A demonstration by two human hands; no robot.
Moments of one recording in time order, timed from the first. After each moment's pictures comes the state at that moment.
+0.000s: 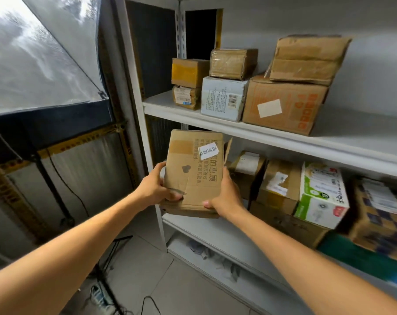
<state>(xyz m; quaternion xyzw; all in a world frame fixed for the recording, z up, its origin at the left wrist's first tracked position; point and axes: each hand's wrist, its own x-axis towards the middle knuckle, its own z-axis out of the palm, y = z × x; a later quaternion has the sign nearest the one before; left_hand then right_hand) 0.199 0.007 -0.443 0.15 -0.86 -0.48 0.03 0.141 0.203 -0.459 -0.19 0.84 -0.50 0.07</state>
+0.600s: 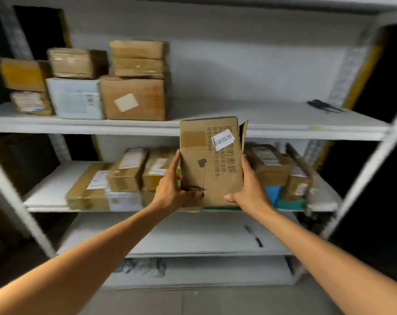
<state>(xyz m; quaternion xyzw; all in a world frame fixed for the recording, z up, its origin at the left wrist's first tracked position) 0.175 0.309 -0.463 -0.16 -0.82 -0.54 0.05 0.231 0.510 -0.437 0.03 0.89 -0.44 -0.13</state>
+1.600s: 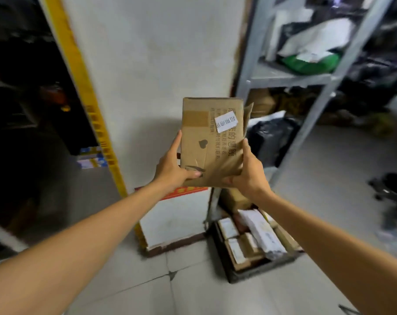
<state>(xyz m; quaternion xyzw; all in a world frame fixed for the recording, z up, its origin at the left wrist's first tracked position) 0.561 0.793 -0.493 -0.74 -0.44 -0.31 -0.40 0.735 0.685 -0.472 0.74 0.51 -0.17 -0.40</state>
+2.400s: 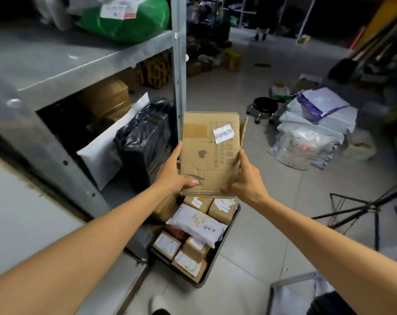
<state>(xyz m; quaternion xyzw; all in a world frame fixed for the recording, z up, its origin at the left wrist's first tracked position) 0.965 0.850 -0.576 -0.83 -0.19 -0.01 -0.52 1.025 0.648 -0.560 0.87 0.17 -0.13 -0.44</state>
